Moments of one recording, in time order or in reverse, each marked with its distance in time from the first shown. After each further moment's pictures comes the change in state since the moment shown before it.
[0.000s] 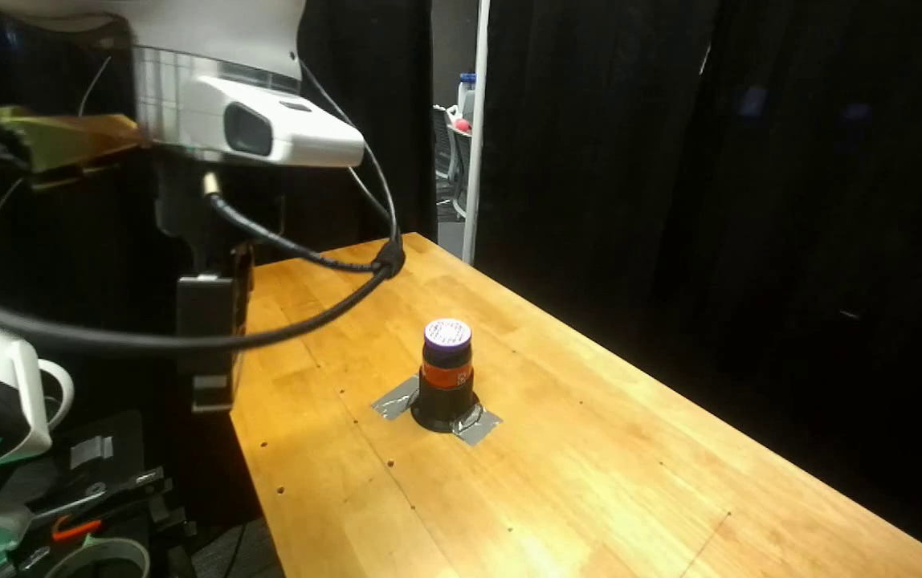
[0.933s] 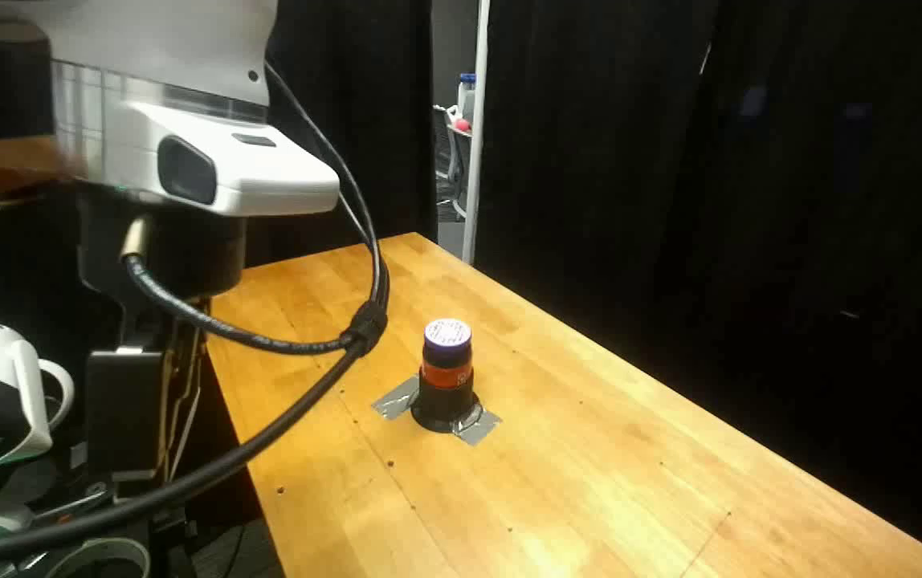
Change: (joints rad) arm -0.069 -0.085 -0.074 -0.076 -0.070 -0.048 -0.098
